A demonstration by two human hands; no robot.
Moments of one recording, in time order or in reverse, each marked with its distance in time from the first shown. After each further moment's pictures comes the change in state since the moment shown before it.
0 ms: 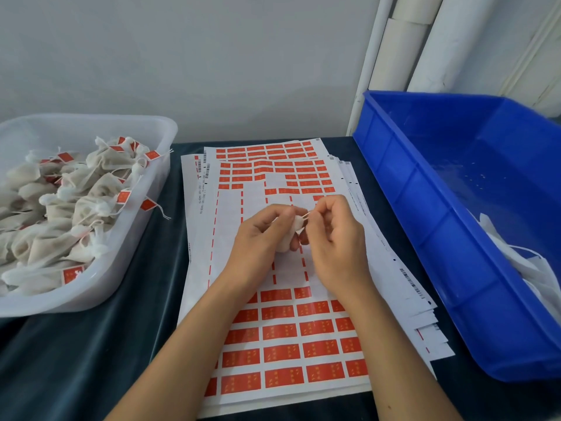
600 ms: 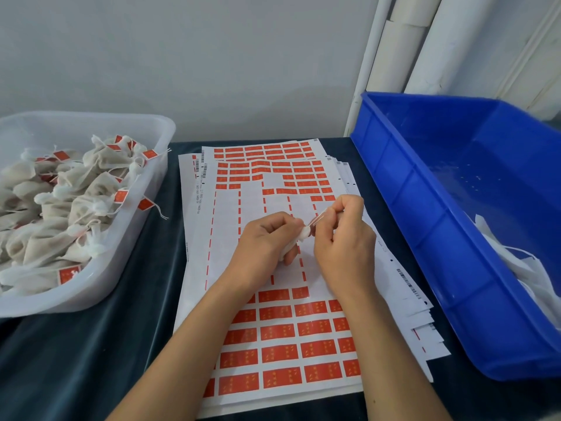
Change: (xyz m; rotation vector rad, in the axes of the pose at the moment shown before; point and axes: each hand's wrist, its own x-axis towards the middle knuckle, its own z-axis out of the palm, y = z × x) left_hand 0.001 0.003 0.004 0.081 -0.073 -0.103; right_hand 0.000 0.003 -0.003 -0.282 0.136 0.036
